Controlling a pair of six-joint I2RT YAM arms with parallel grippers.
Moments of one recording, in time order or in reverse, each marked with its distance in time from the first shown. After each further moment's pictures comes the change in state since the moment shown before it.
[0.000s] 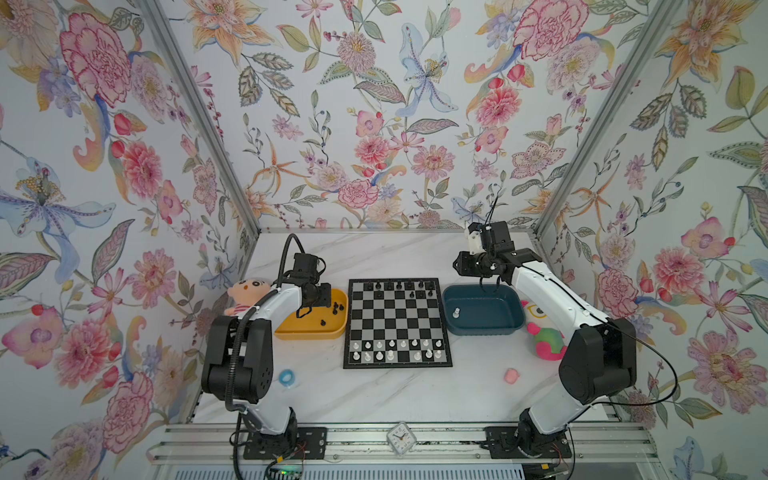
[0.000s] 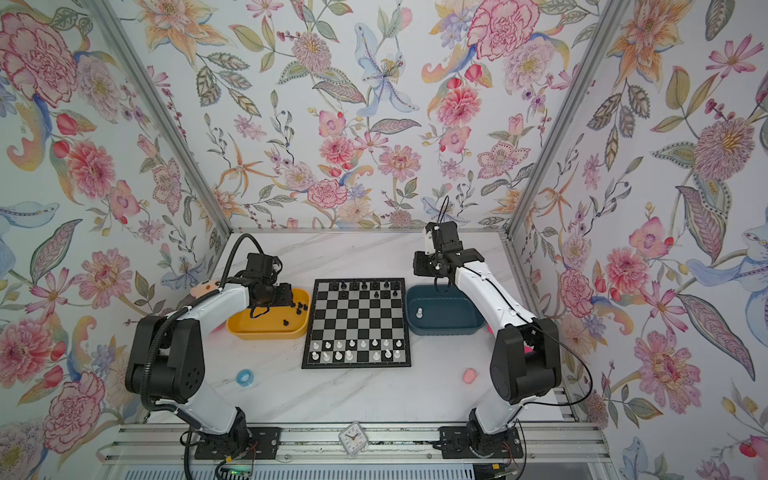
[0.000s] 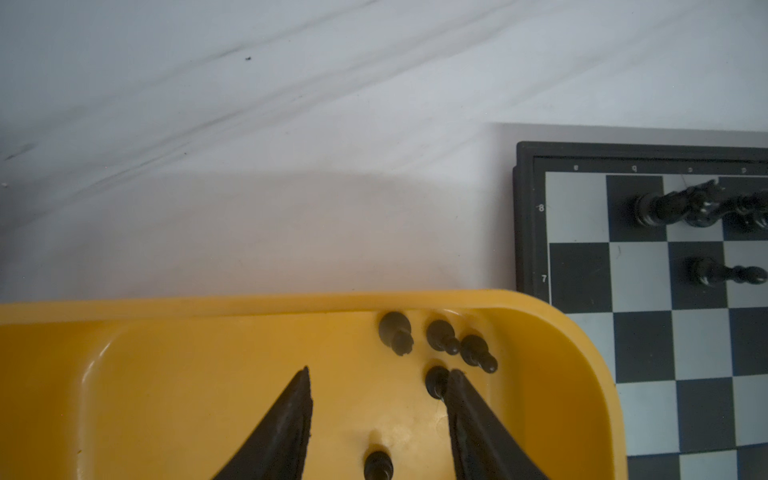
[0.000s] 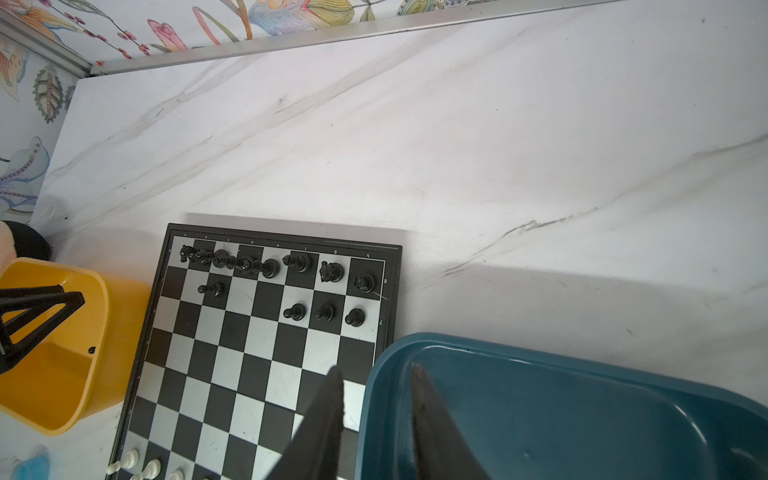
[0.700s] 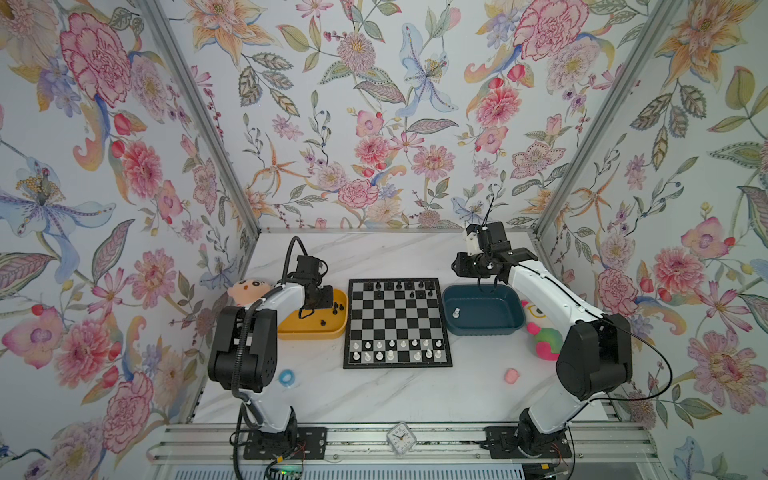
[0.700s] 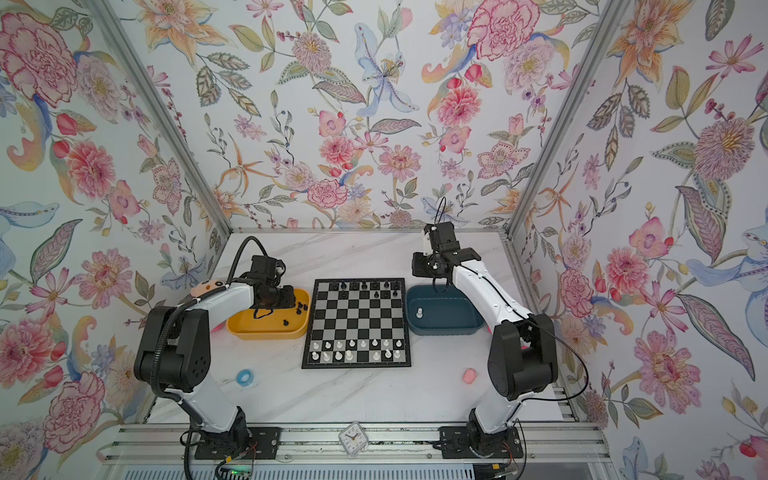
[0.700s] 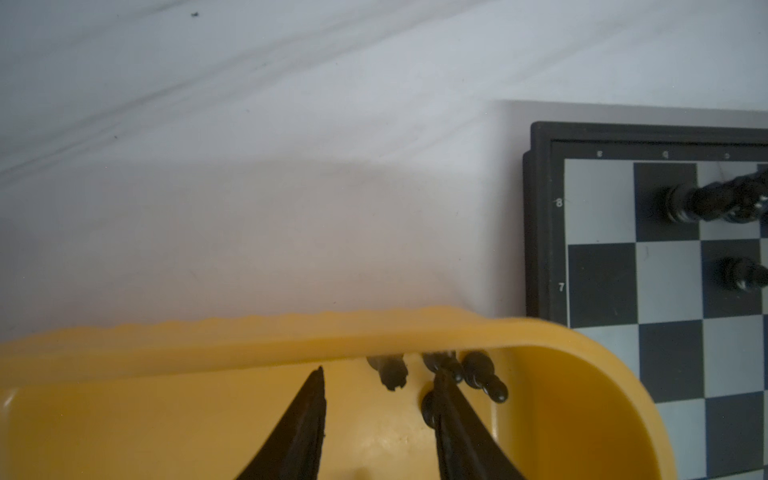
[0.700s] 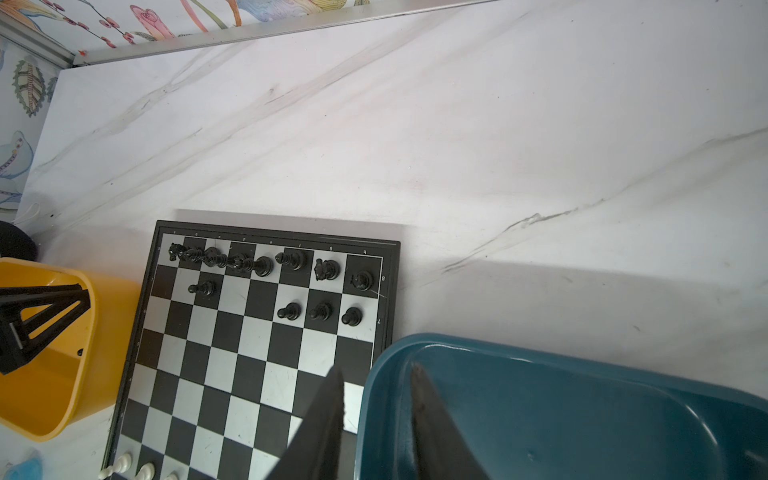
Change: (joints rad) left arm 0.005 0.071 0.000 0.034 0.042 -0.001; right arm 0.008 0.024 0.006 -0.008 0.008 0.008
